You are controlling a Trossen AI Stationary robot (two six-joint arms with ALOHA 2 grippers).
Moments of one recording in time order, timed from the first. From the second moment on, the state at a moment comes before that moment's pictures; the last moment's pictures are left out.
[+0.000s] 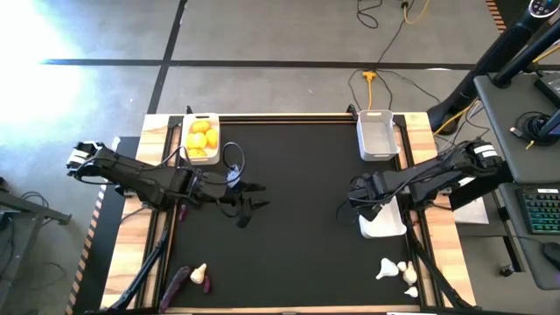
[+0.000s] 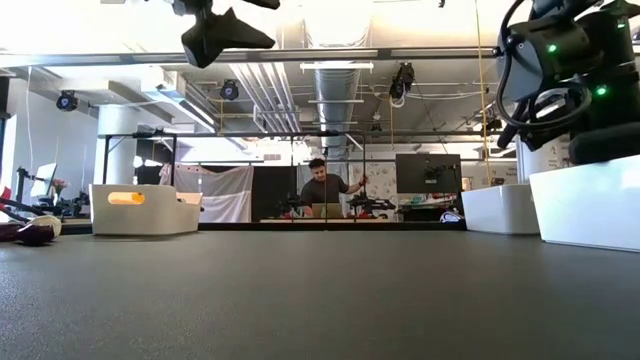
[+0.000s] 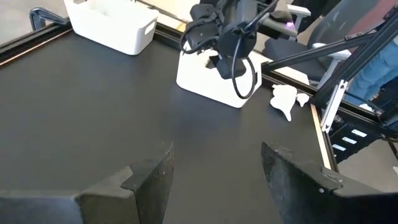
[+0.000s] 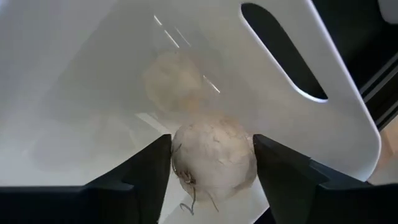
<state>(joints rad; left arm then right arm) -0.23 1.21 0.88 -0.10 -0.30 -0.49 0.13 1.36 0.73 -1.21 0.13 0.92</state>
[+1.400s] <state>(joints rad) -0.23 1.21 0.93 -0.14 -0.31 -0.37 0.93 1.77 1.36 -1.16 -0.18 1.25</state>
